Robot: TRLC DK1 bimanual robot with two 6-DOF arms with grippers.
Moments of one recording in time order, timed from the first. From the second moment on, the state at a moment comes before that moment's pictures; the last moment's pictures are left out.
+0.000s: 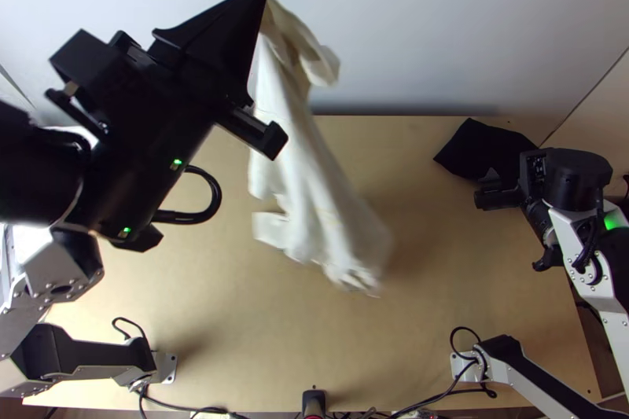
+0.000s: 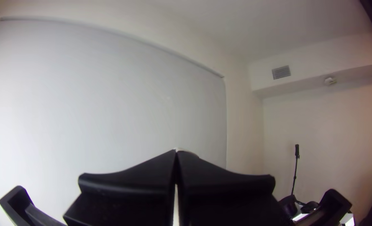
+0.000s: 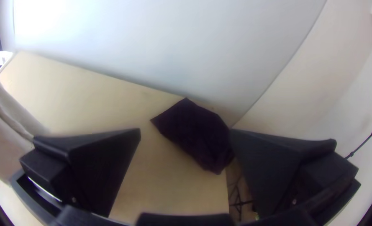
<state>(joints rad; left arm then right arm) -1.04 1.47 2.21 -0.21 -0.44 0.14 0.28 0.98 1.30 -0.85 0.42 -0.14</state>
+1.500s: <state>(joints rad) -0.58 0.70 1.05 -0.80 -0.27 0.01 0.69 1.34 1.17 -0.69 -0.04 -0.09</state>
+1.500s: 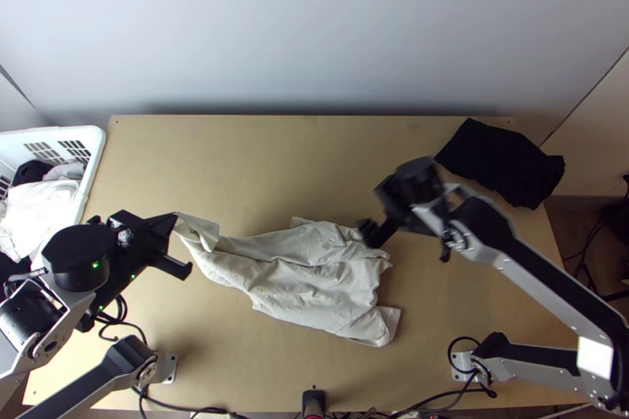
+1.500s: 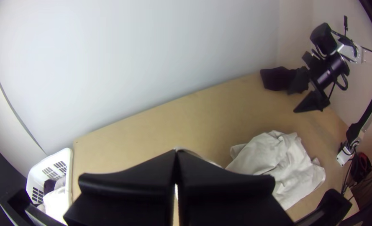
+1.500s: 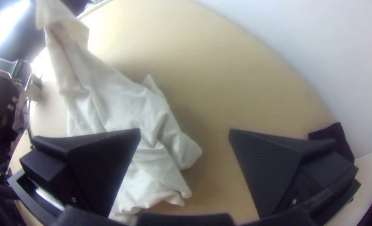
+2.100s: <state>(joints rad) -0.49 0.73 1.02 -0.77 -0.26 -0.01 0.83 1.41 0.92 -0.60 -0.05 -0.13</state>
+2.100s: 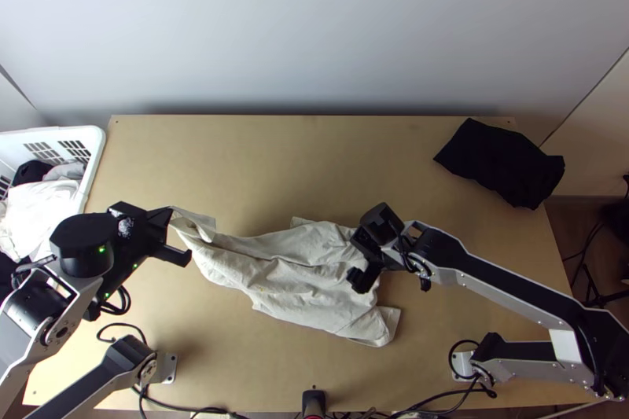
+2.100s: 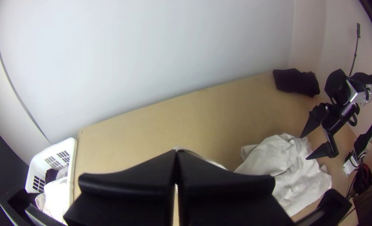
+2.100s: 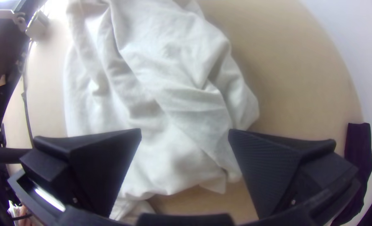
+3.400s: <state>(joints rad) -0.51 0.57 0.86 -1.00 -0.06 -0.06 0.69 1.91 1.56 -0.51 -0.05 -0.19</state>
